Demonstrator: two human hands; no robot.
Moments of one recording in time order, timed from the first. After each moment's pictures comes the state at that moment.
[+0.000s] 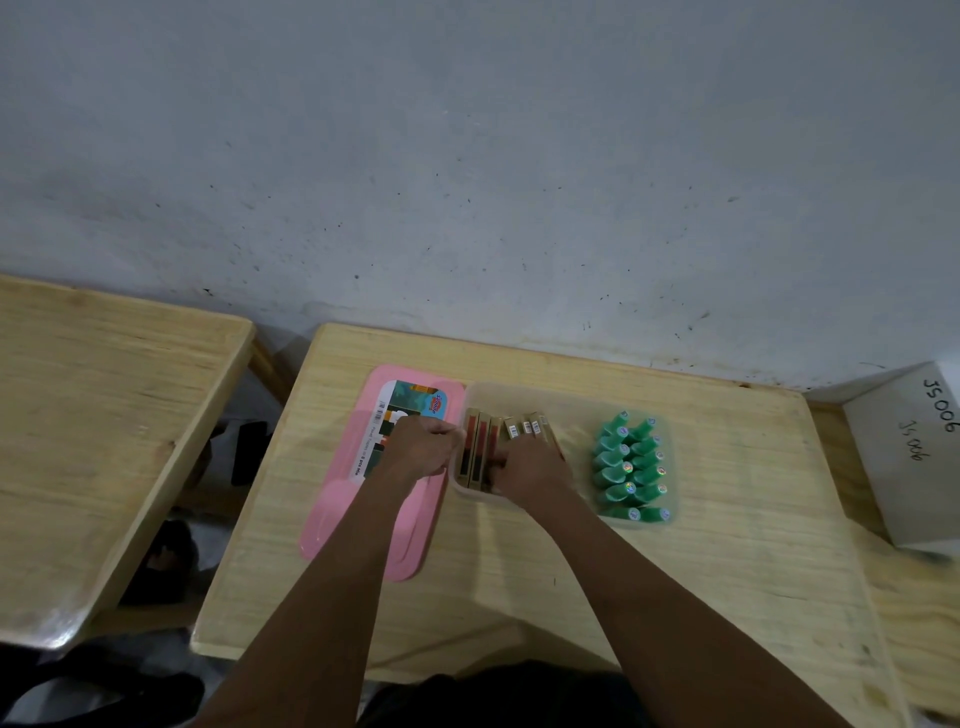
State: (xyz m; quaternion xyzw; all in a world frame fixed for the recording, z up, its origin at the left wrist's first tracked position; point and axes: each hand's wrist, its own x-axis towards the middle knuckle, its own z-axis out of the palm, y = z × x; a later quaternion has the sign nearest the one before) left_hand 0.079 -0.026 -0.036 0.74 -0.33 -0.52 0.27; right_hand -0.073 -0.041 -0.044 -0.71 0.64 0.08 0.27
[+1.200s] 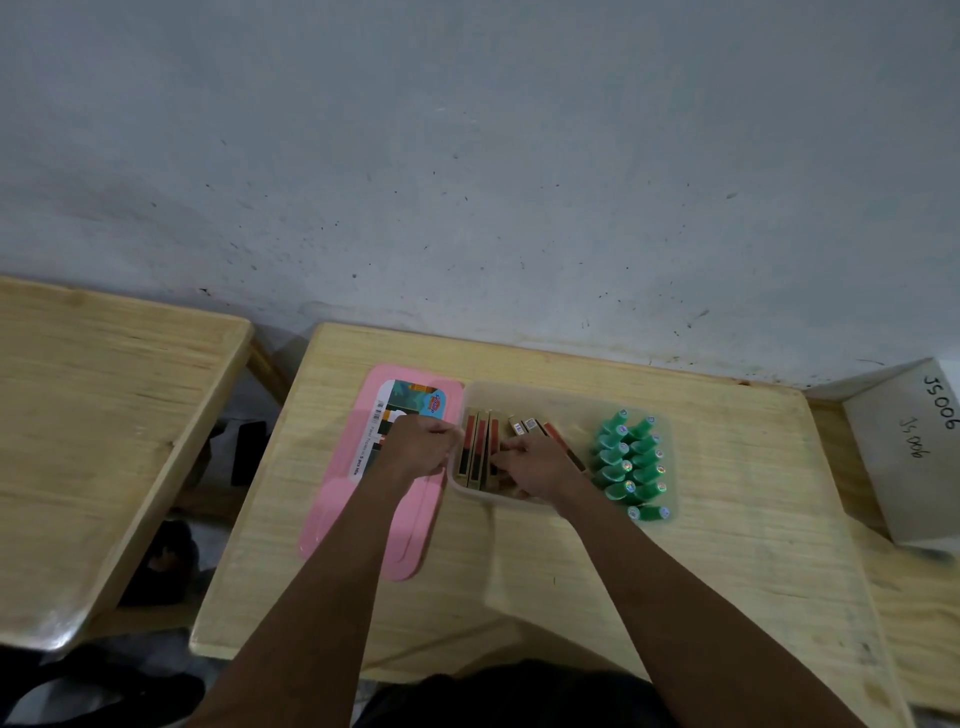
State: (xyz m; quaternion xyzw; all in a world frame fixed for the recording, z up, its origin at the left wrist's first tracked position) left_hand 0.080 -0.027 -0.034 0.73 -0.31 -0.54 0.29; right_hand -0.088 -0.044 -0.033 -0.51 0.64 -0.08 0.57
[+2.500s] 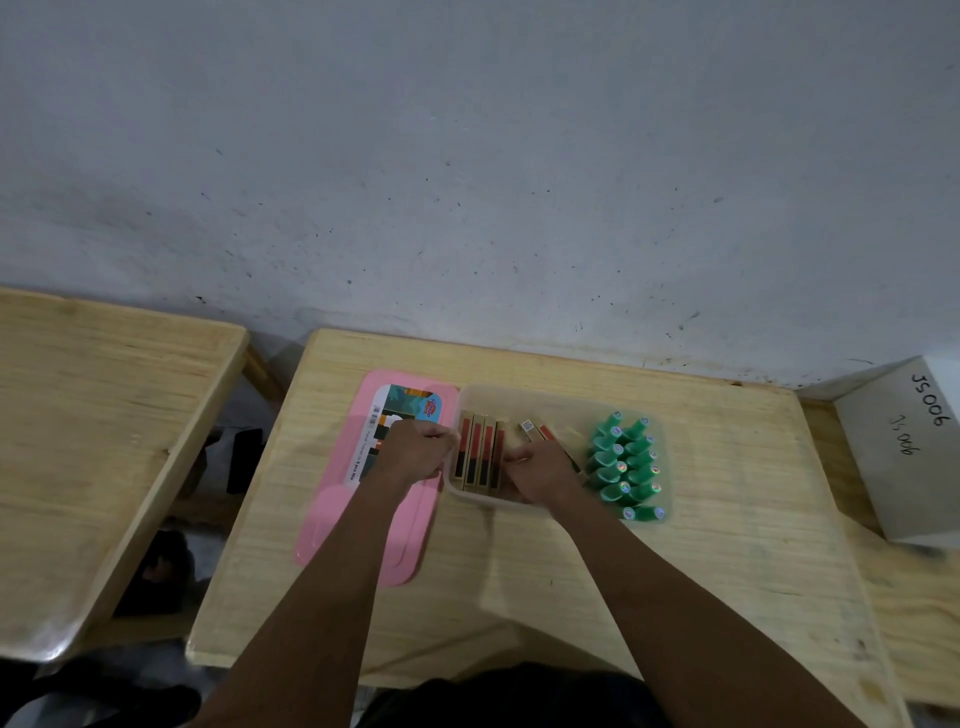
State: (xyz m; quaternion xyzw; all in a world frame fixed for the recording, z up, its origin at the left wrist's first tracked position) left_hand 0.077 -0.025 -0.033 0.73 -0.33 -0.52 0.28; right_hand -0.096 -0.047 -0.059 -0.59 0.67 -0.06 0.45
